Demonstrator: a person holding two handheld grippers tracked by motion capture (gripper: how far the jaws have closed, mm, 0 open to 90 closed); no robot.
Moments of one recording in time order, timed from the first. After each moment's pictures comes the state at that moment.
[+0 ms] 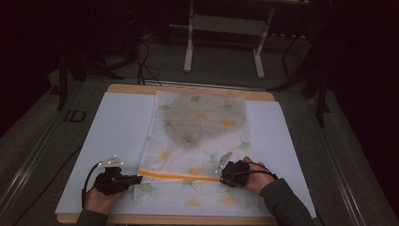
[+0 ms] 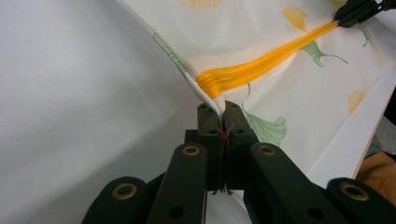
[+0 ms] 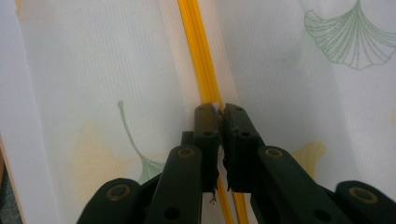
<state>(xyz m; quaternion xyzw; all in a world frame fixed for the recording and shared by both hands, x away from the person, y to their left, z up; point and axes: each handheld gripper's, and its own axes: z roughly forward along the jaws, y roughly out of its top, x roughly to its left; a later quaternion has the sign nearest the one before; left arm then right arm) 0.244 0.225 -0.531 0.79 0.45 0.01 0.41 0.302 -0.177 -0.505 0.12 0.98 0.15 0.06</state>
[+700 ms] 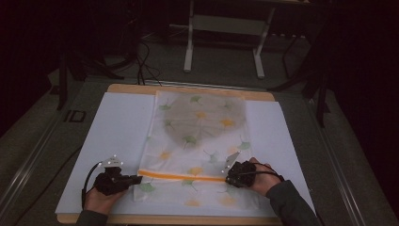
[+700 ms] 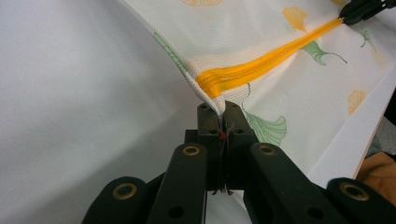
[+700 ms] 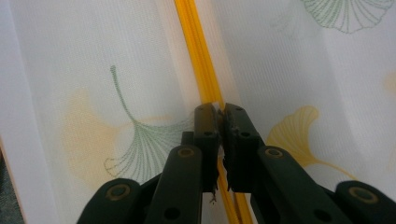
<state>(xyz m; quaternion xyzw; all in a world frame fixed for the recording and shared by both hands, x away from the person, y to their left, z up) 0.244 0.225 -0.532 0.79 0.45 0.00 0.41 0.302 -0.196 -0.505 0.13 0.98 0.15 0.06</state>
